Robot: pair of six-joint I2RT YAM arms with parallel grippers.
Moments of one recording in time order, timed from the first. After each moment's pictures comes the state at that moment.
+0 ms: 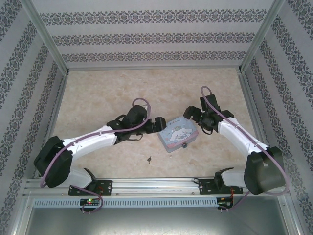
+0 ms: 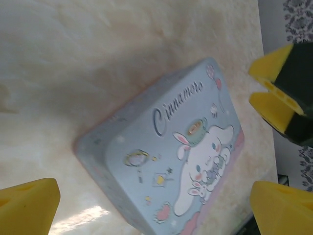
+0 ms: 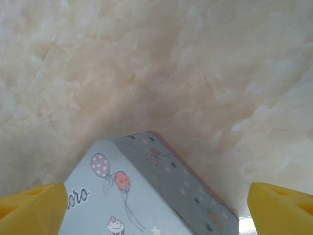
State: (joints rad) left arm -0.77 1.45 0.88 -0.13 0.15 -0.92; right arm 0.26 1.30 0.84 -0.52 -0.12 0.73
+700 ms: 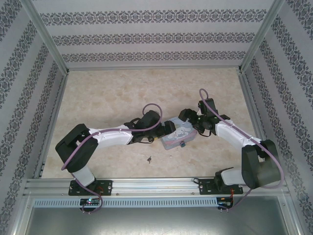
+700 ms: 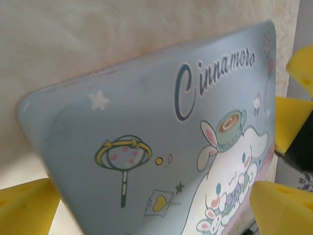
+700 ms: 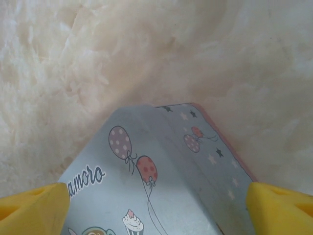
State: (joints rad) left arm -0.81 1.69 0.93 -0.01 0.16 -1.13; right arm 0.27 1.38 0.74 -0.30 -0.31 0.81
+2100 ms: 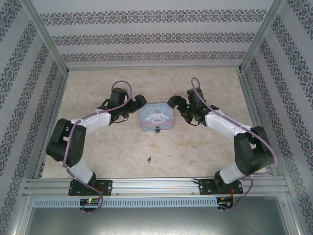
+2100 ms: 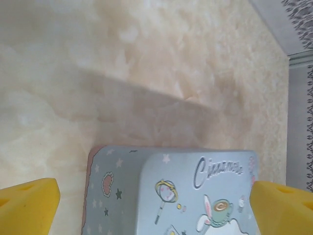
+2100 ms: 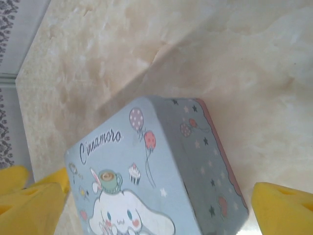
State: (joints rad) left arm -0.33 1.64 0.96 -0.01 0.26 -0.86; right arm 0.38 1.51 0.92 -0.20 -0.25 0.99
